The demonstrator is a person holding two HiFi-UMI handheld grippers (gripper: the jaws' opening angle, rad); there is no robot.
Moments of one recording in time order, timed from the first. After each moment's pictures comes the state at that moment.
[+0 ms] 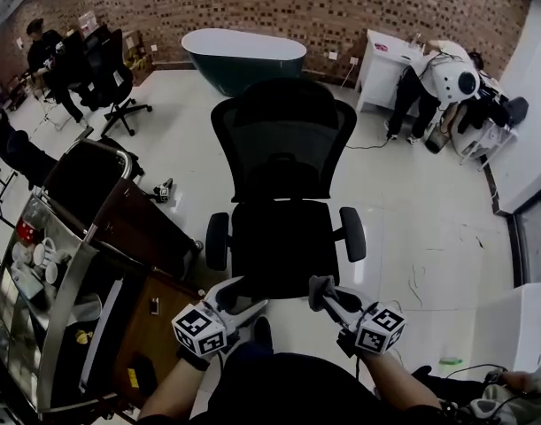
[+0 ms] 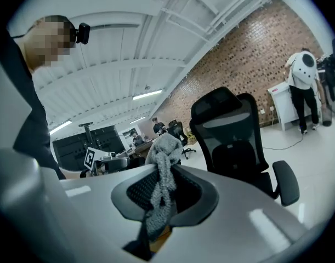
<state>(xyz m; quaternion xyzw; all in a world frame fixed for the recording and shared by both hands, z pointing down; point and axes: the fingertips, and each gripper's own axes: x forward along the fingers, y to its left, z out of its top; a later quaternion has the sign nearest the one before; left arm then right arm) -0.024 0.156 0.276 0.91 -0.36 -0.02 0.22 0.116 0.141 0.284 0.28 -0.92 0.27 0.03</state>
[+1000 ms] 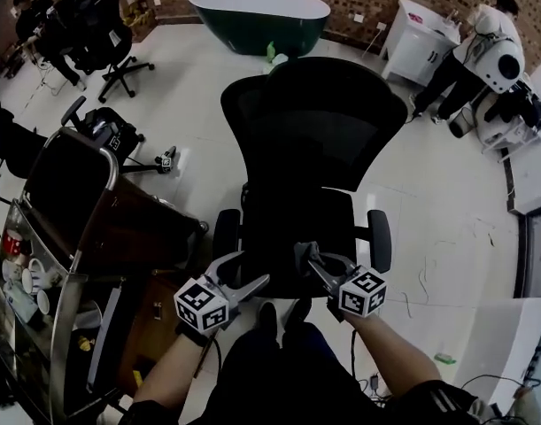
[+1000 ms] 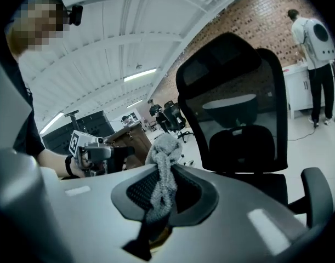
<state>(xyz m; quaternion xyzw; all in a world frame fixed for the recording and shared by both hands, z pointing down) -0.098 -0.001 0.356 0.88 -0.39 0.02 0.28 0.009 -0.041 0.399 0.24 -0.91 0.30 0.13</state>
